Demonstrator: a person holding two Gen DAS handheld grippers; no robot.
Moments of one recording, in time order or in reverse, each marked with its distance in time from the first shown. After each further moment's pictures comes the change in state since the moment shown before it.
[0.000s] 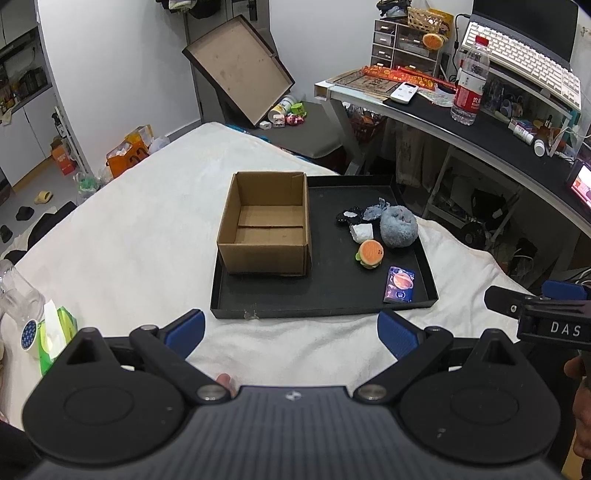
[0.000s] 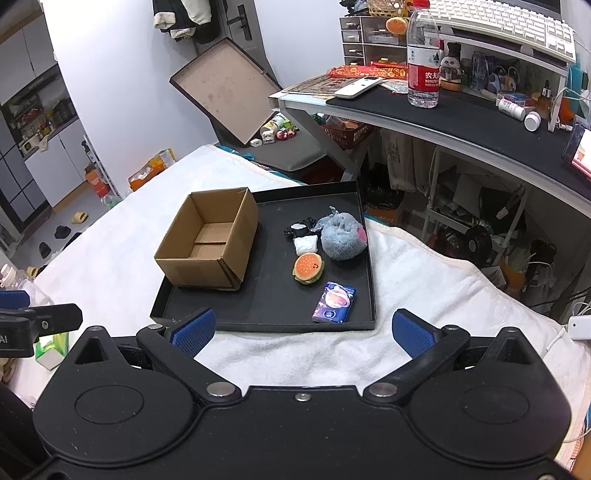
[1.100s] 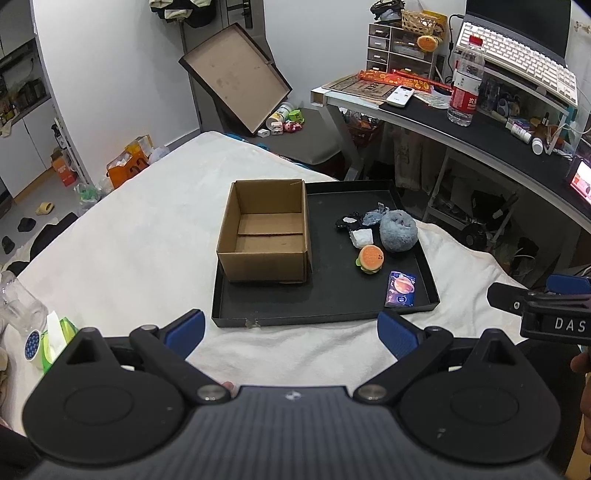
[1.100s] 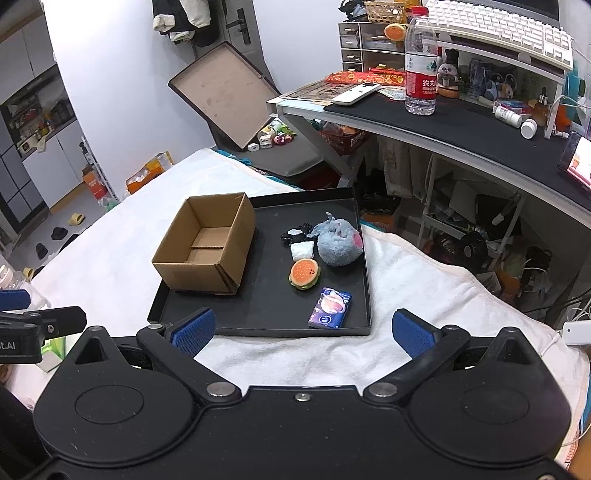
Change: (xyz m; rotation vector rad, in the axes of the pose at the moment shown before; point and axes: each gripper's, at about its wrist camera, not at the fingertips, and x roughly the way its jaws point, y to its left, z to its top) left arm -0.001 -0.004 0.001 0.024 -0.024 0.009; right arm -0.004 0.001 0.003 -0.006 -0.014 -0.013
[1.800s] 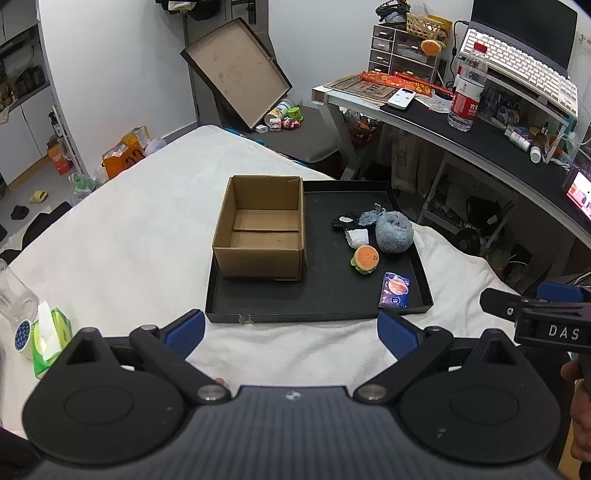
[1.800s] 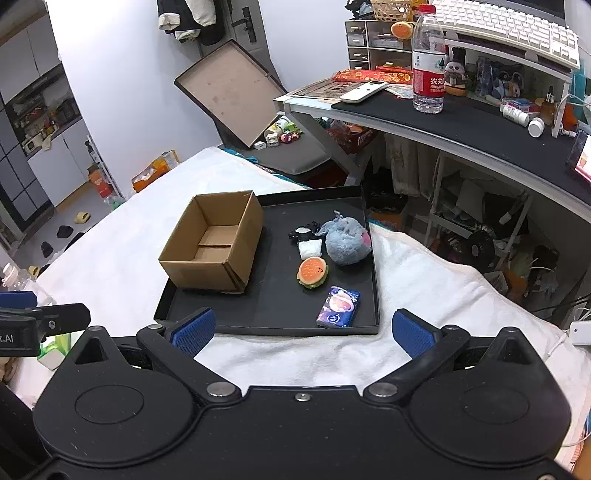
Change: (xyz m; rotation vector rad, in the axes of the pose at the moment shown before) left arm 0.000 0.009 0.003 -0.037 0.013 -0.031; right arm 0.002 0.003 0.001 -0.001 0.004 0.017
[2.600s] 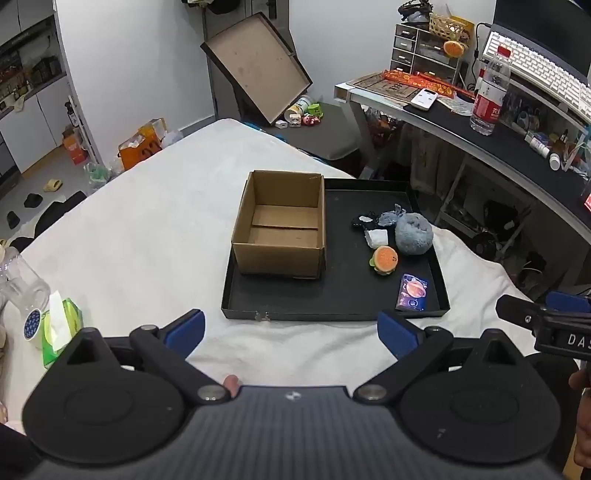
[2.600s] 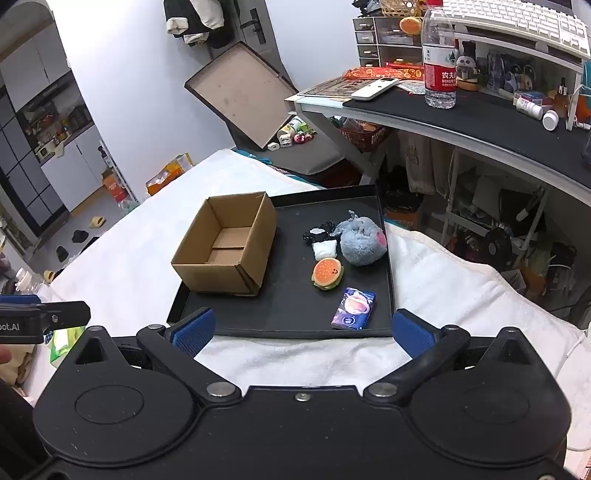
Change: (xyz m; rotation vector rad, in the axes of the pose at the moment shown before) left arm 0.003 0.012 -0.001 -0.053 0.000 0.019; right arm 0.008 -0.003 -0.001 0.008 -0.012 0.058
